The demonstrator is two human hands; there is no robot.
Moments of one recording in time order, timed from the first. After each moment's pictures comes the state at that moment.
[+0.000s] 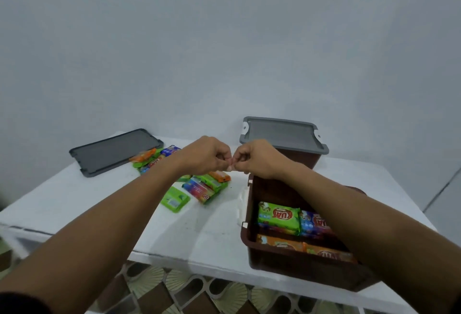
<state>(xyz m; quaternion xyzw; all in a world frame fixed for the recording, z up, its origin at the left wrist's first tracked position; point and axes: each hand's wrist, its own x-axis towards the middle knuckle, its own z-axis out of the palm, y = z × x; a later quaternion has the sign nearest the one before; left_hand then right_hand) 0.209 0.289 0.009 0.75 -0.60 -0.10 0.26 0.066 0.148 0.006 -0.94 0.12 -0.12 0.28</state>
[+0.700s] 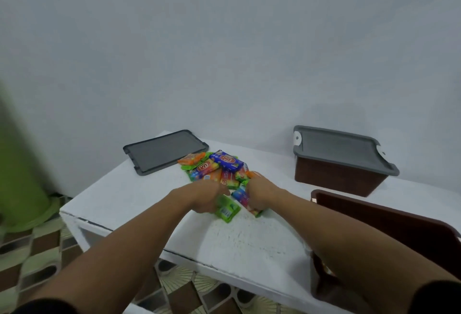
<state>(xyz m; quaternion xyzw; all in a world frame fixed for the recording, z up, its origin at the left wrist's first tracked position) 0.324 0.369 -0.087 0.82 -0.56 -0.14 -0.03 0.211 0.212 -0.089 -0.97 0.22 0.09 0.07</state>
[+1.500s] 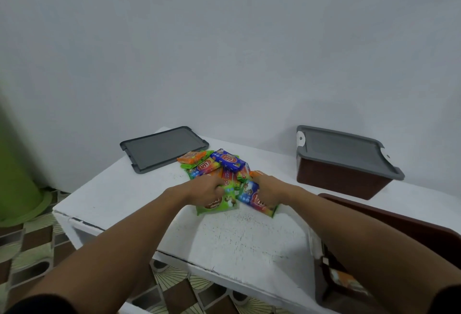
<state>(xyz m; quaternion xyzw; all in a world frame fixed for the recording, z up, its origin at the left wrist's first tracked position) 0.347 0.367 -0.094 0.83 -0.49 -0.21 0.14 0.208 0.192 -0.070 -0.96 0.20 0.11 0.18</state>
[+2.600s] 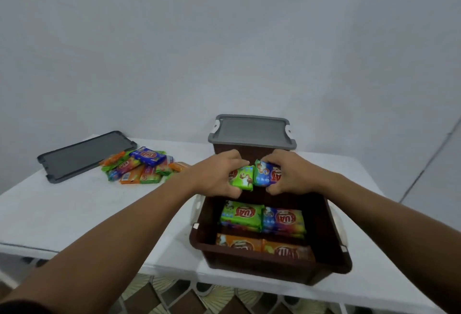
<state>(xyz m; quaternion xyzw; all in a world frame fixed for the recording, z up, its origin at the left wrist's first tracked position) 0.122 0.205 -0.021 0.71 -0.69 -0.05 0.13 -0.070 0.054 0.001 -0.97 0.19 -0.04 0.14</state>
